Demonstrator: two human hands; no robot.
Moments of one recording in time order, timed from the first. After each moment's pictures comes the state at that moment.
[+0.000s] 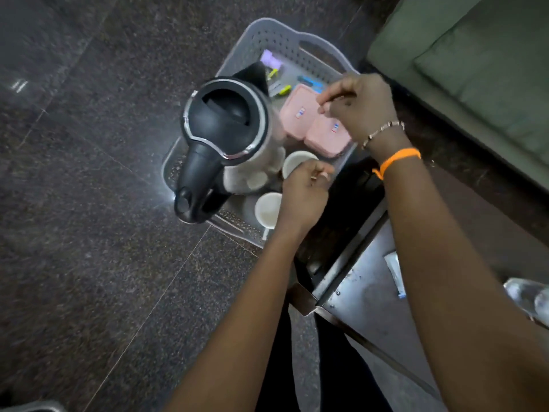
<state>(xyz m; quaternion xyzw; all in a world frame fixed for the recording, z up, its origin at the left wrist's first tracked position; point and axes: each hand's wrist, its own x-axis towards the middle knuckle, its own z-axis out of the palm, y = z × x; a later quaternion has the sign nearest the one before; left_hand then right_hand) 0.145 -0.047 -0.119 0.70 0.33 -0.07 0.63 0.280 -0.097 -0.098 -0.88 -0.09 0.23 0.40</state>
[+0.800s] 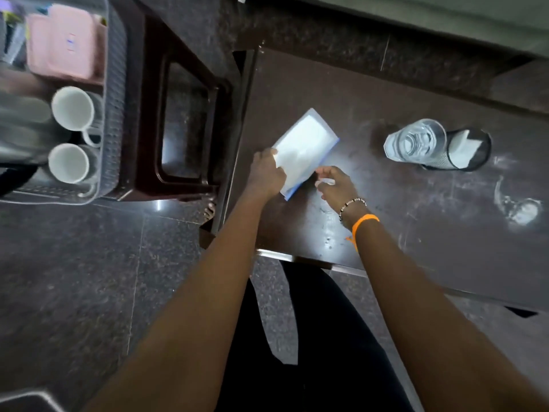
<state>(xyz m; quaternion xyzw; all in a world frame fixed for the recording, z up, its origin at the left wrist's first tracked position) 0.087 -0.314 -0.195 0.84 0.15 -0.37 0.36 0.053 -0.458 -0.188 -0.76 0.32 0.31 0.48</state>
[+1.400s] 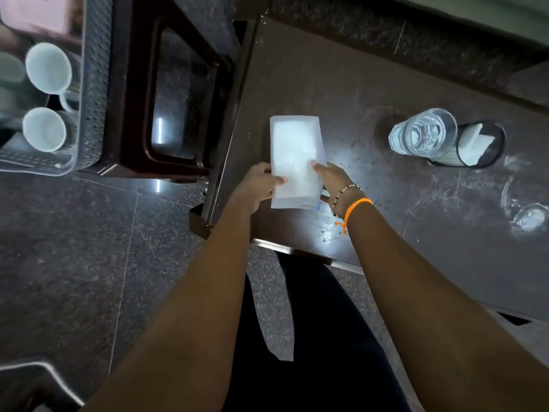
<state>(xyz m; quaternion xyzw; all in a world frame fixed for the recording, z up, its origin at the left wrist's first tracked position) 0.048 -0.322 -0.226 0.59 0.39 -0.42 0.57 0.053 -0.465 -0.211 -0.61 0.43 0.37 0.56</state>
